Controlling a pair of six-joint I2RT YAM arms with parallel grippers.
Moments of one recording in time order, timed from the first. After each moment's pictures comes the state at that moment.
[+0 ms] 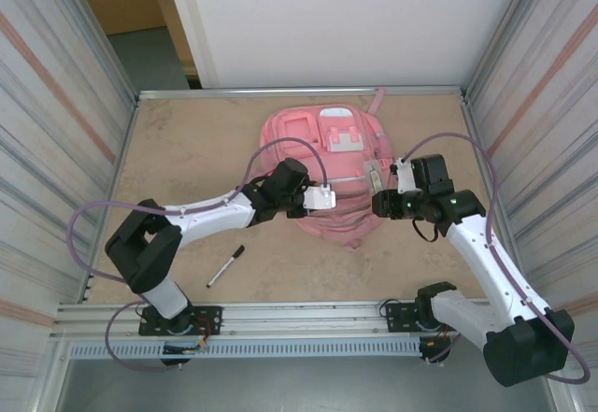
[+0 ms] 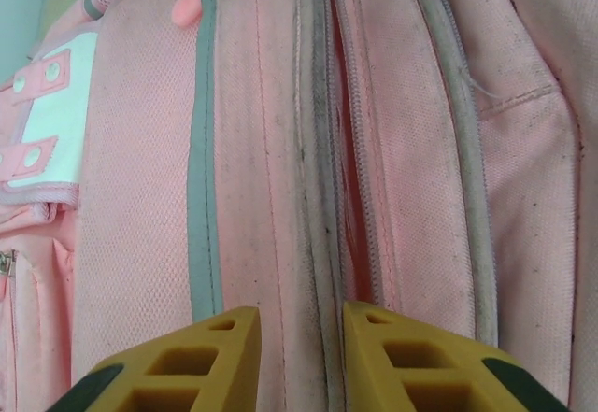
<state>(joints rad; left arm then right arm) -0.84 1.65 1.02 -0.09 0.01 0.84 0.27 0.98 0.85 -0.82 -0.27 0.23</state>
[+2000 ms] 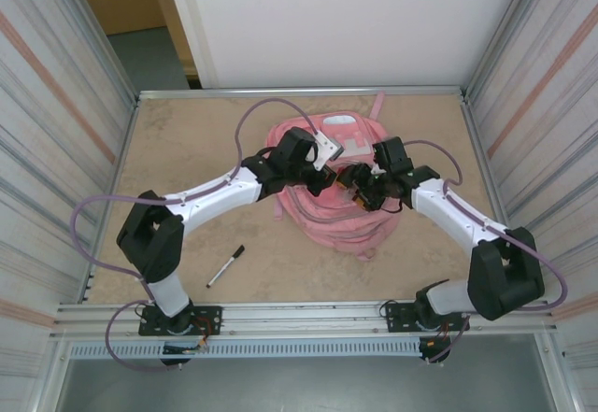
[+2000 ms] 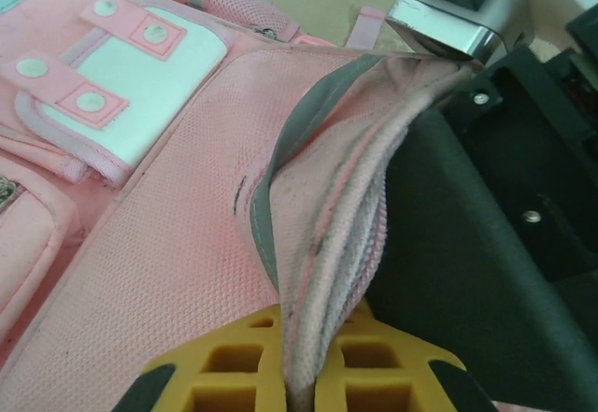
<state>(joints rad) -0.80 1.72 1.31 -0.25 0.24 -0.04 0.39 1.34 0.90 -0.48 -0.38 1.08</state>
